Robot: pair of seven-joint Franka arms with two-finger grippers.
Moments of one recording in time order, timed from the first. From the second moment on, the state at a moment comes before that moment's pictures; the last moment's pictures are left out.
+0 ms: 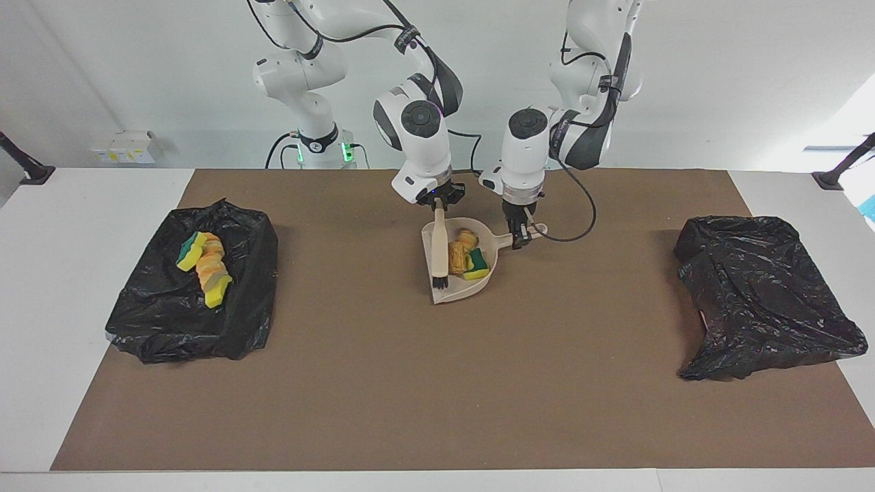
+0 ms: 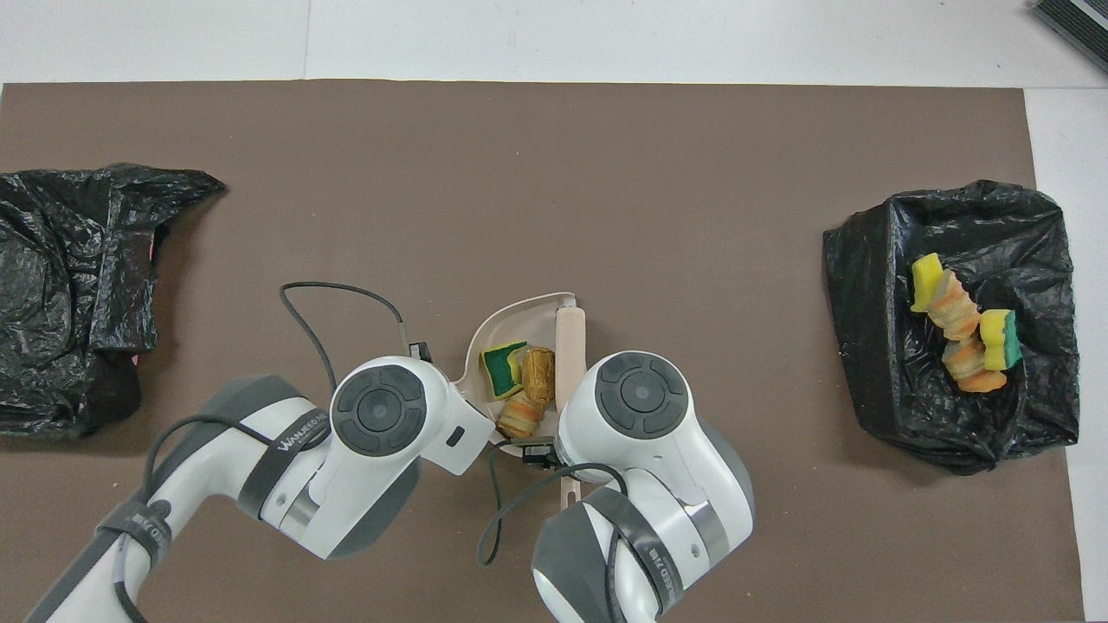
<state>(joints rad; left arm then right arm) -0.48 0.05 -0.10 -2.24 0.11 2.30 0.80 0.41 0.11 0.25 -2.07 0.24 2.07 0.59</state>
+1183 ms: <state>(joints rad) -0.07 0.08 -0.09 -1.88 -0.09 1.98 1.29 0.44 0.10 0.26 -2.00 0.24 2.00 0.66</state>
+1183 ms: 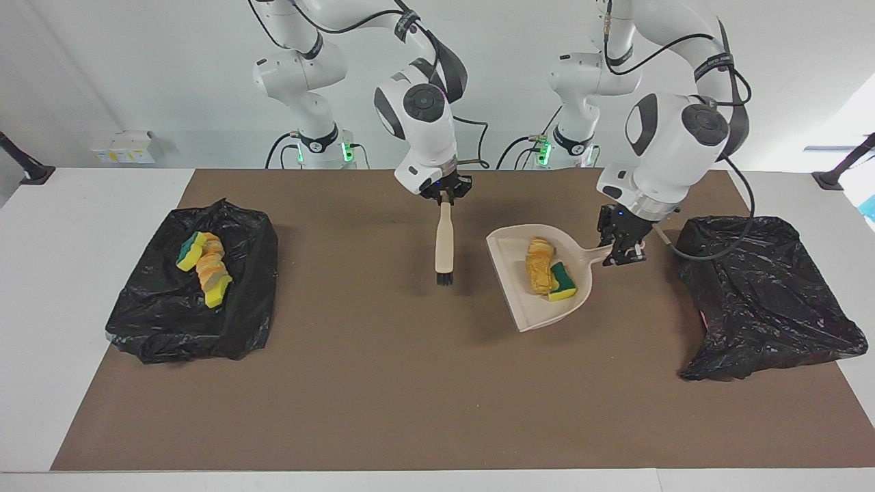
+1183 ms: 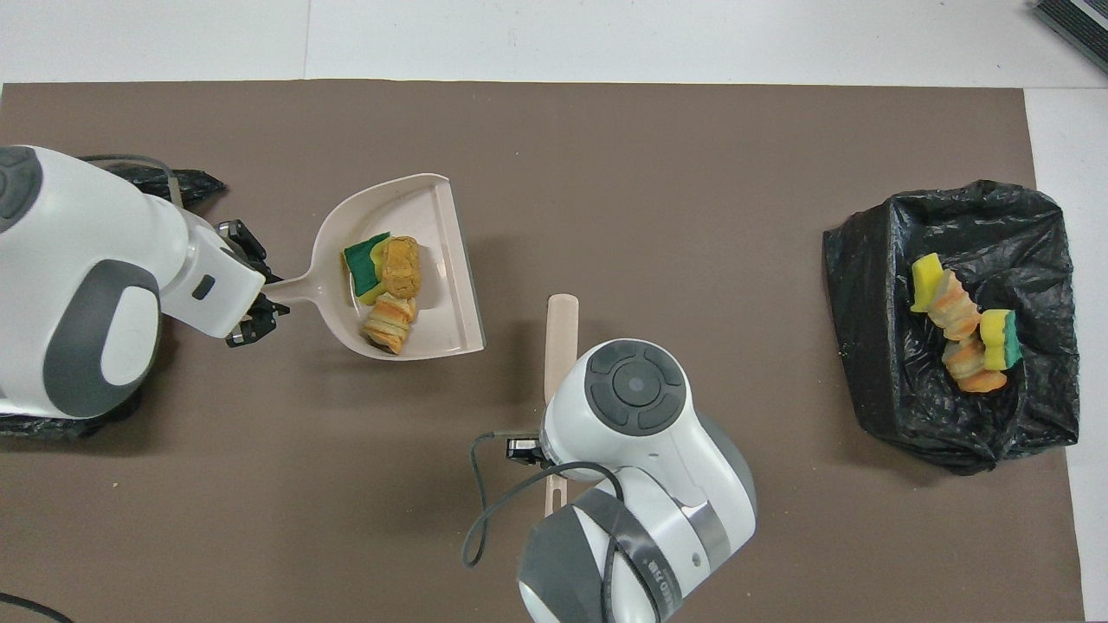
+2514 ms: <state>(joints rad) 0.50 0.19 -0.08 -1.54 0.12 1.73 1.96 0.76 0.08 0.26 -2.20 0.33 2.09 0.84</state>
